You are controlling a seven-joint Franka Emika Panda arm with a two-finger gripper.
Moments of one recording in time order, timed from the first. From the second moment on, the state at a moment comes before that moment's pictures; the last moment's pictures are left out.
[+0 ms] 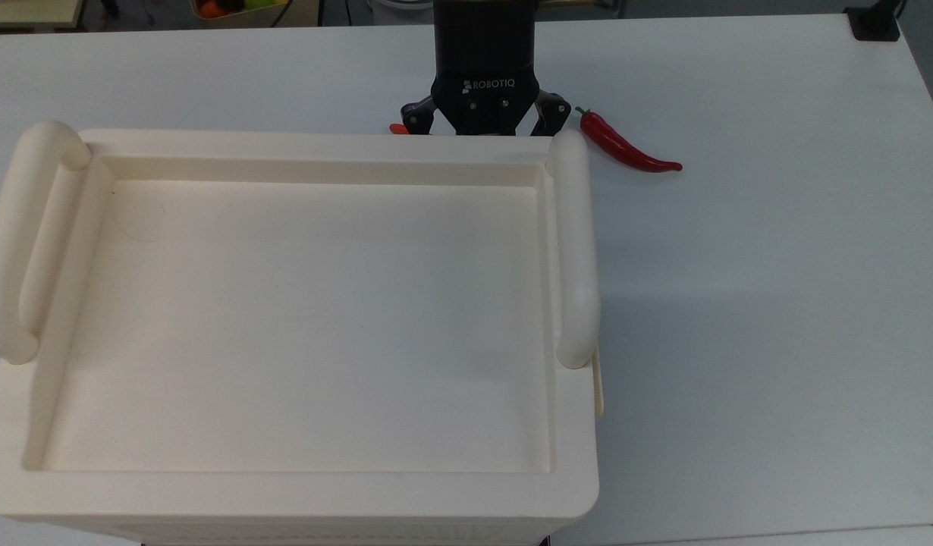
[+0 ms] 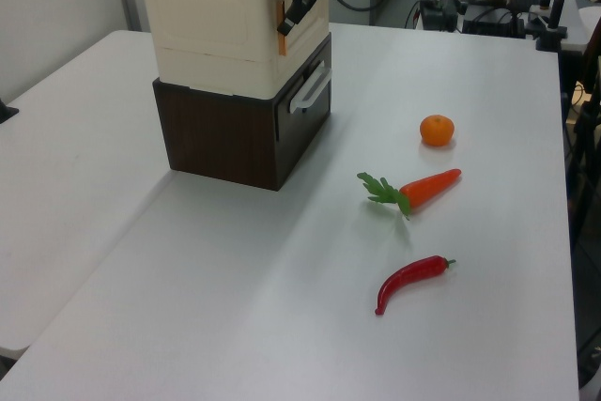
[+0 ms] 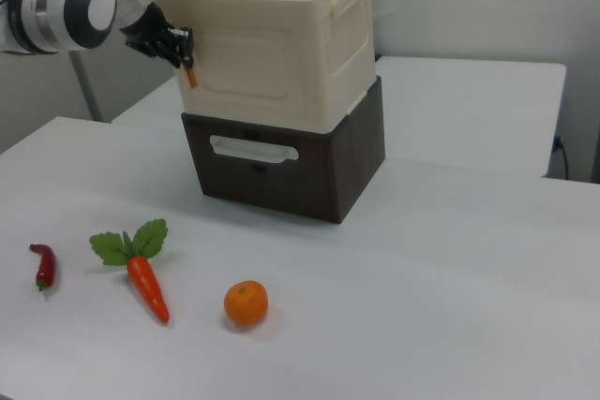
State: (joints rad) arm 0.27 0.30 -0.06 -1.42 -0.07 2.36 0.03
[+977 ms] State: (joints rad) arm 0.28 0.25 -0.06 -1.48 -0.07 2.35 0.03
